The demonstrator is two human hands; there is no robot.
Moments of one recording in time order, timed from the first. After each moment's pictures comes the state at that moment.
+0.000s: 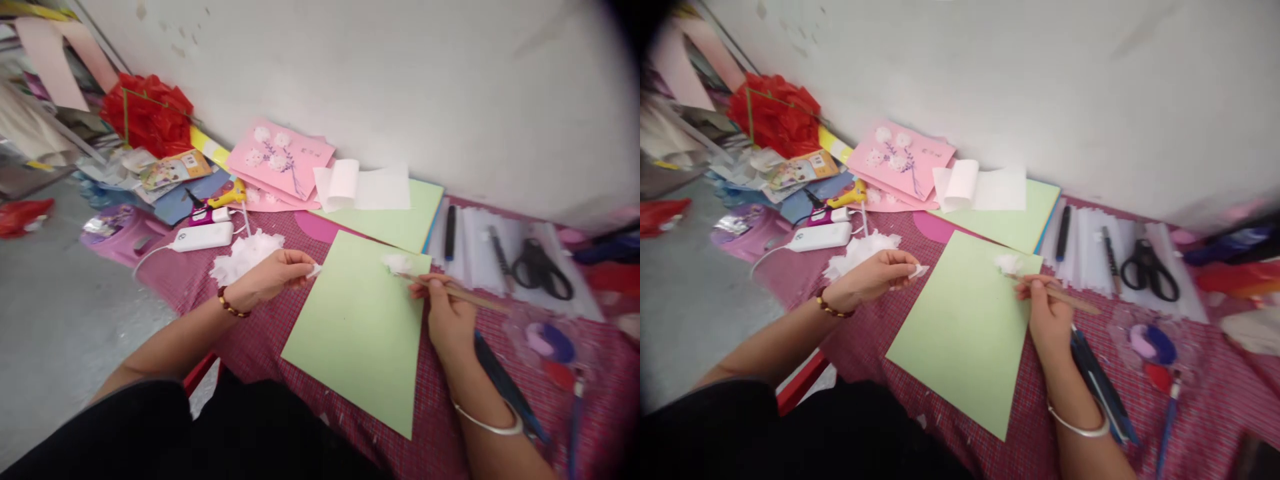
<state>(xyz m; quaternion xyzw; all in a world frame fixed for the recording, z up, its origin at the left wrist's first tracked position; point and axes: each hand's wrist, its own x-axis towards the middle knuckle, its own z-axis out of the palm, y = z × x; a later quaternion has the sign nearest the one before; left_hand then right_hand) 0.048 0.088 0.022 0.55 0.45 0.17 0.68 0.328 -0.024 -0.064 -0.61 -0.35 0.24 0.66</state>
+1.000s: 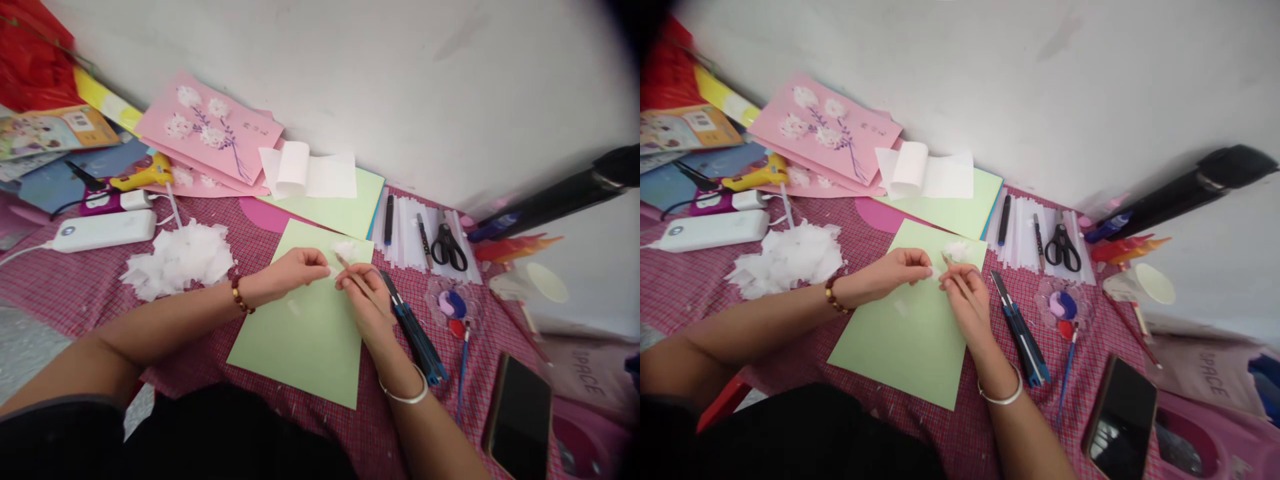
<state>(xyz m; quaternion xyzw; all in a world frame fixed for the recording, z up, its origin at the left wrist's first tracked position) 0.154 0.077 0.001 0.65 0.34 0.13 0.67 0.296 -0.033 -0.045 -0.57 -0.35 0.38 0.64</state>
